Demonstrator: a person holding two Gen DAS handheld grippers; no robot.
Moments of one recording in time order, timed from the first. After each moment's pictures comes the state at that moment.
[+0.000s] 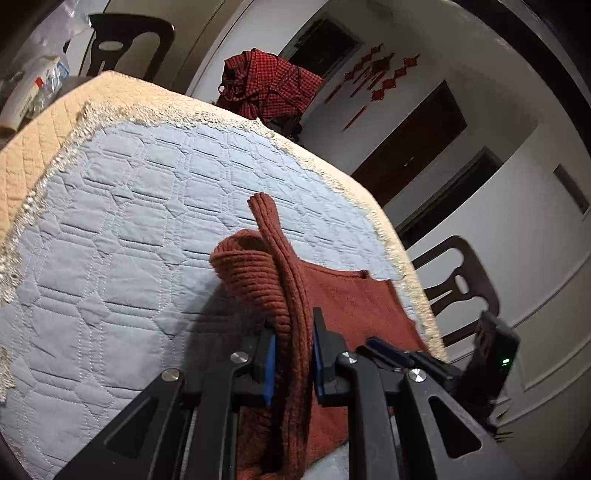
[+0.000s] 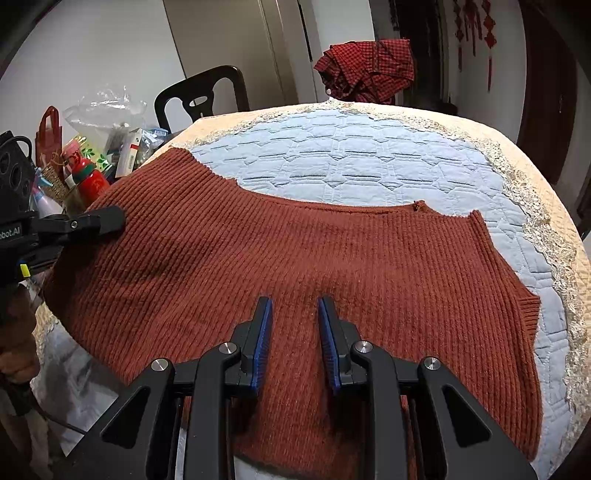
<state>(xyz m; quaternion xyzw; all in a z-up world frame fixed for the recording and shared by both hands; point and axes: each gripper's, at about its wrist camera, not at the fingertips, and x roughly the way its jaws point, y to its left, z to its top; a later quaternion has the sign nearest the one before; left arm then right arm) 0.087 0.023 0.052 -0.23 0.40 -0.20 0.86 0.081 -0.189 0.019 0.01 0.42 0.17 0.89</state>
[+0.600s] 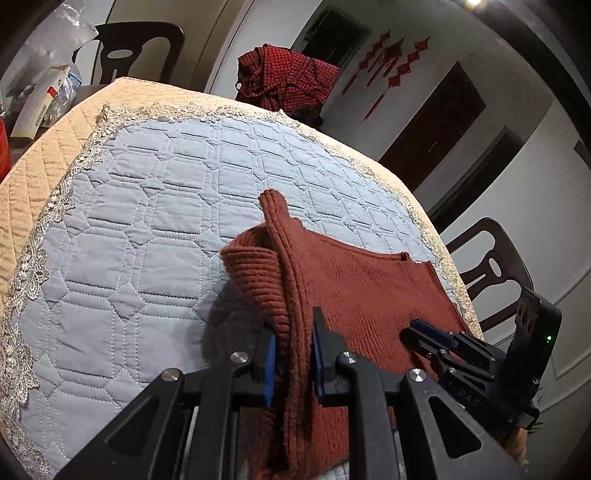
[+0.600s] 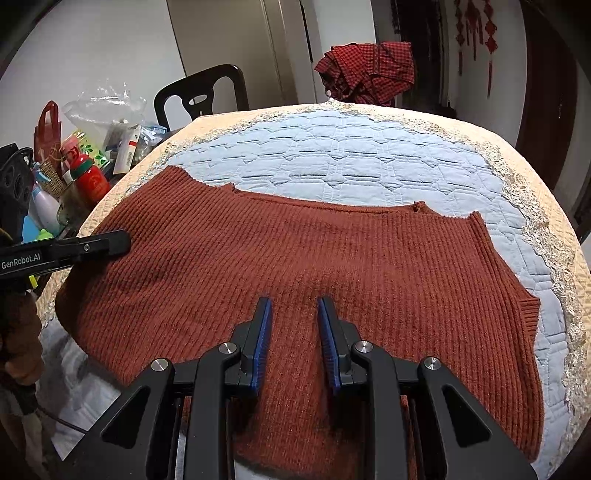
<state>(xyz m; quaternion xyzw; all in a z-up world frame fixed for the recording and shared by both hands) 0.084 0.027 0.033 -0.18 0.42 -0.16 0.87 0.080 -0.187 0.016 0.00 0.41 0.16 0.90</state>
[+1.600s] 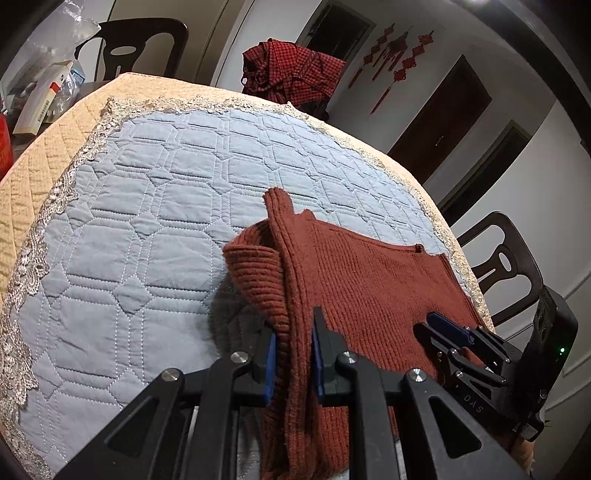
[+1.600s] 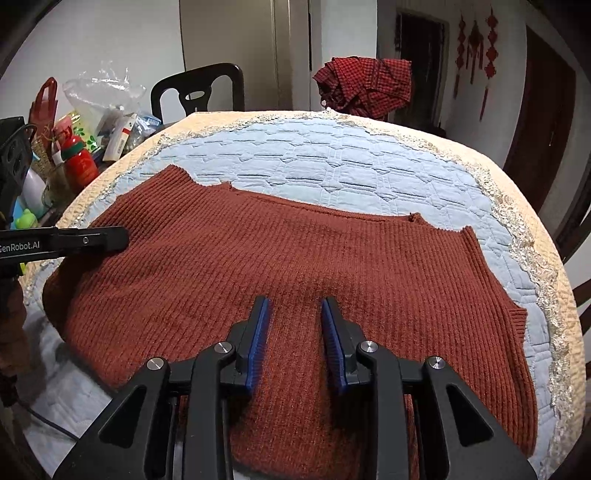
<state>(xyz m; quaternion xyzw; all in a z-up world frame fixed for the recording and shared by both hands) 0.085 0.027 0.020 -0.17 0.43 -0.15 0.87 0.074 -0.168 0.013 -0.06 0.39 0.13 0.91</state>
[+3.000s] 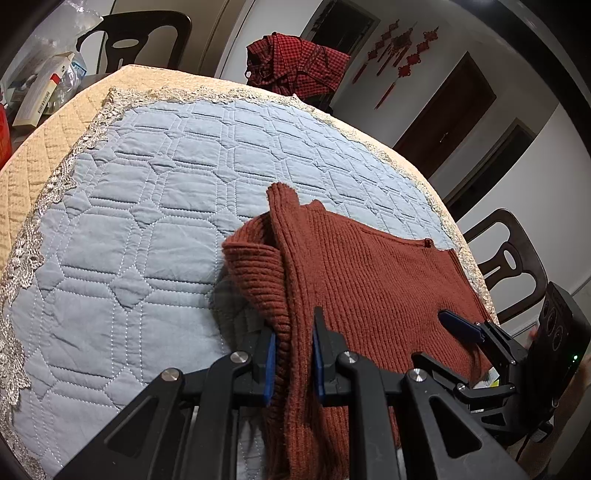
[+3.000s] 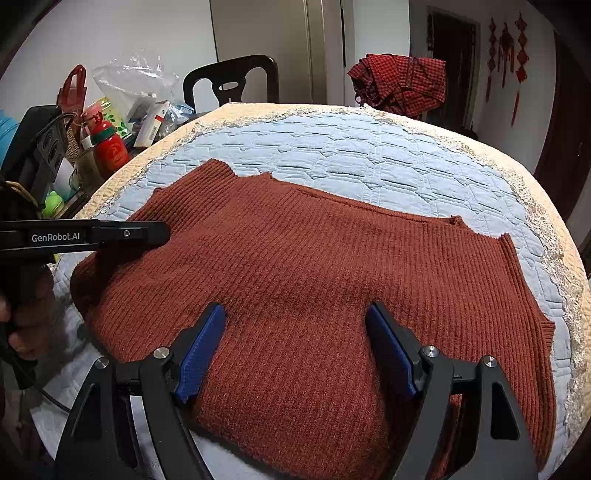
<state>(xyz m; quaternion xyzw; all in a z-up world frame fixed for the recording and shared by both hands) 0.089 0.027 0.012 -0.17 0.44 -0.14 0.87 0.072 -0.156 0.006 -0.06 0.40 0.20 0.89</state>
